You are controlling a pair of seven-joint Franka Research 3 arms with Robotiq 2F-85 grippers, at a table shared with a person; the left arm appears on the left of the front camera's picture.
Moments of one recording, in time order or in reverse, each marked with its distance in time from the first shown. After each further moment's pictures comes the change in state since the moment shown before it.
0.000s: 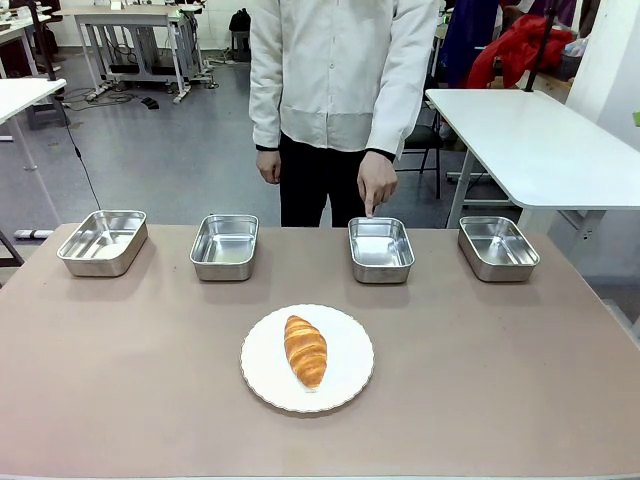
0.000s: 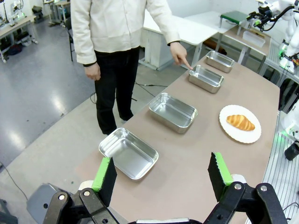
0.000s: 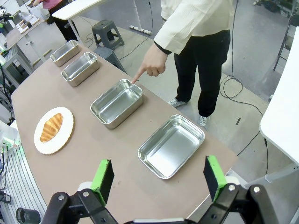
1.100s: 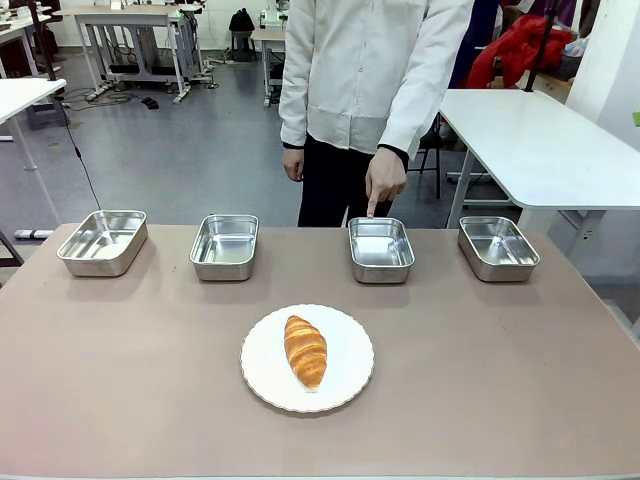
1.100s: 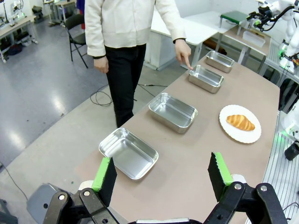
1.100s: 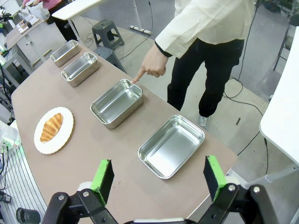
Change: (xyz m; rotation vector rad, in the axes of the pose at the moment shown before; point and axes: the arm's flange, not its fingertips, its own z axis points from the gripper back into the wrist) left arm 0.000 0.000 0.000 0.000 0.000 0.000; right arm 0.000 0.000 0.000 0.000 0.000 -0.001
